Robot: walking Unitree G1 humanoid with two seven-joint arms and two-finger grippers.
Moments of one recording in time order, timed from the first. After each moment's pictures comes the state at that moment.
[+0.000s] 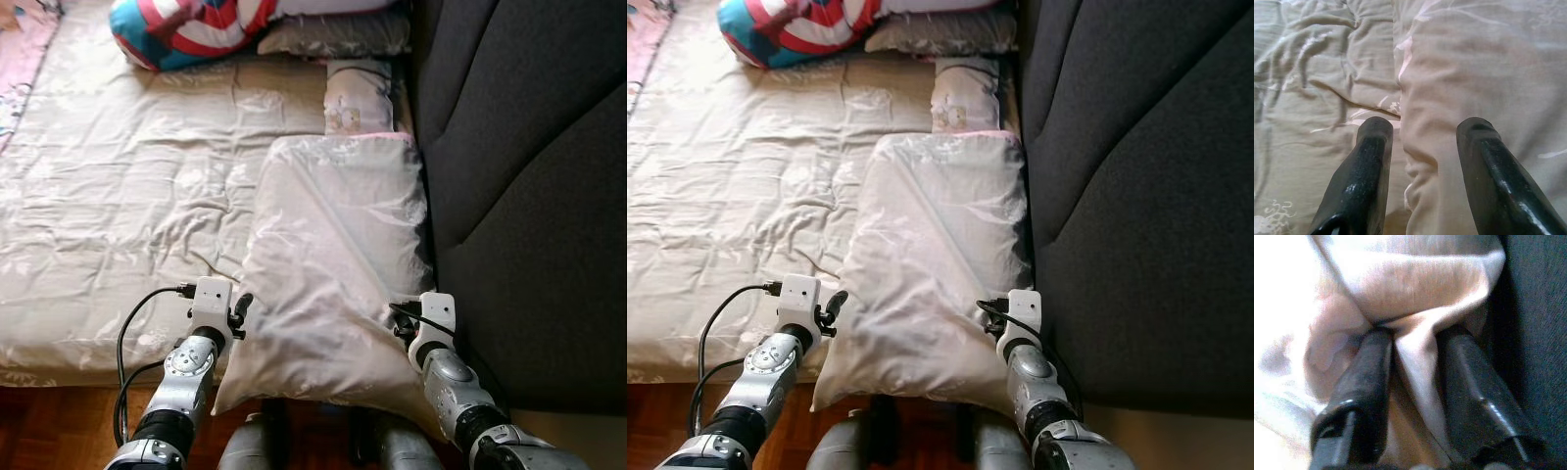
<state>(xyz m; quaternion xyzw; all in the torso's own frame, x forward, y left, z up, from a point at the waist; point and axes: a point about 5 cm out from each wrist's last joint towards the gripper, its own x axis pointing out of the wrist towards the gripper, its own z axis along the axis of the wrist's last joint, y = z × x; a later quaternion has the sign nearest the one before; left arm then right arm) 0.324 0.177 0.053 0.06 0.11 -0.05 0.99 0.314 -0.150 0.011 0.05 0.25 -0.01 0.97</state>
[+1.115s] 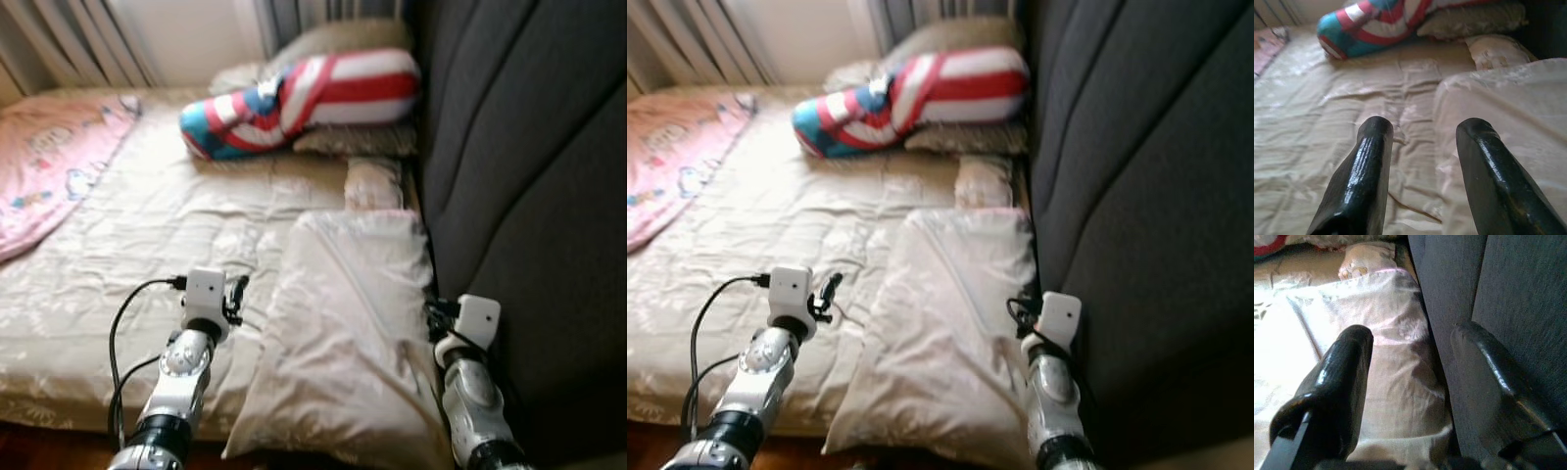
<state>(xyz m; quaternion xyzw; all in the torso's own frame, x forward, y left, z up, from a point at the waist) 0.323 0.180 0.071 0.07 0.02 -0.04 1.00 0.297 -0.180 0.024 0.06 0.09 -0.08 0.99</state>
